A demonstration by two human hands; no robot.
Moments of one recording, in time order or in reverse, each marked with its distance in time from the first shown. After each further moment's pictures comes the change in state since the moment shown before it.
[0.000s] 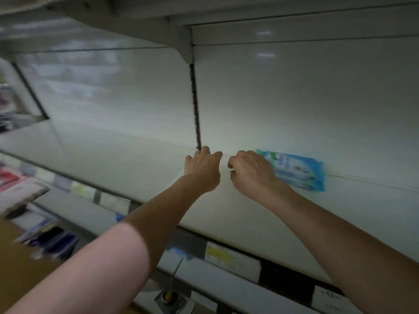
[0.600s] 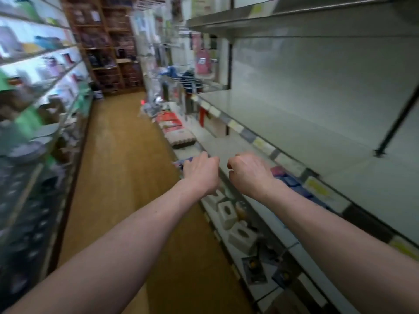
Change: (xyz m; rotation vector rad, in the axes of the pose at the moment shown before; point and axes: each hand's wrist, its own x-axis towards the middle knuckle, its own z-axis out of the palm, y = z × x) left_hand -0.310 -0.228 -0.062 0.047 -0.036 -0.716; right_hand -0.065 -0.343 -0.013 0.182 -0.072 -0.700
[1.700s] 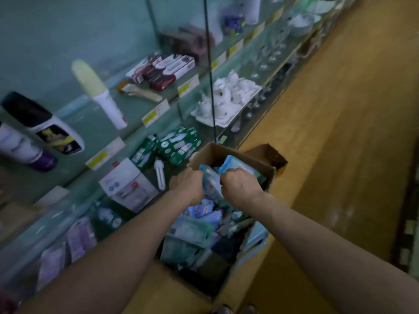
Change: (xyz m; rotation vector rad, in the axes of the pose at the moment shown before) left_hand -0.492 -0.393 0.131 -0.231 -0.411 -1.239; right_hand -0.150 -0.565 0.189 0.112 -0.572 -1.151
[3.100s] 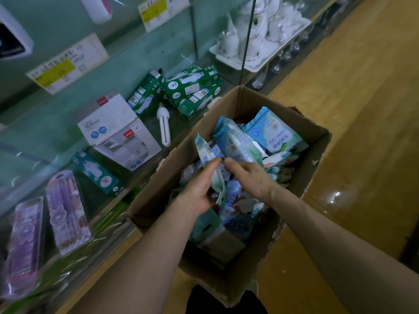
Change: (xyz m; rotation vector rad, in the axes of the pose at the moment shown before) left_hand 0.053 -0.032 0.165 -1.947 -0.320 -0.478; right_hand 0.054 0.001 0.143 0.906 -0.141 0.248
